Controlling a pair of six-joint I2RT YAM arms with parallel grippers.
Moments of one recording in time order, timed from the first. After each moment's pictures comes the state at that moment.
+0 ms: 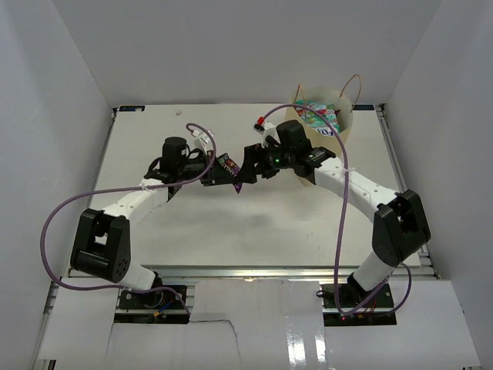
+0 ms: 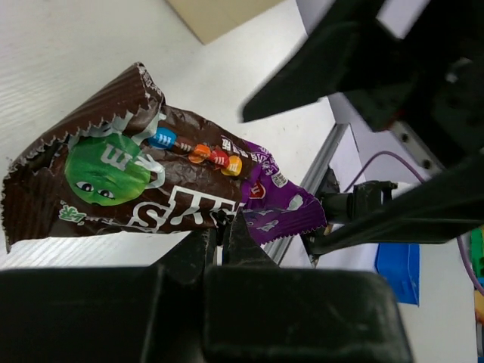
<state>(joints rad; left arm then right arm) -0.28 1.48 0.90 0.06 0.85 -0.53 0.63 1.60 1.29 -0.27 -0.54 0.27</state>
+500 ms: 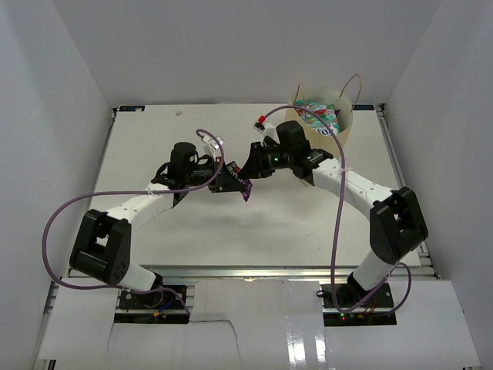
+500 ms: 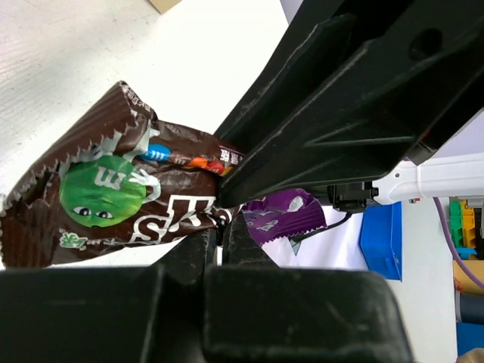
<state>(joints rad) -0.39 1.46 0.86 0.14 0.85 -0.60 0.63 1.64 1.27 -0.15 -0.60 0.42</state>
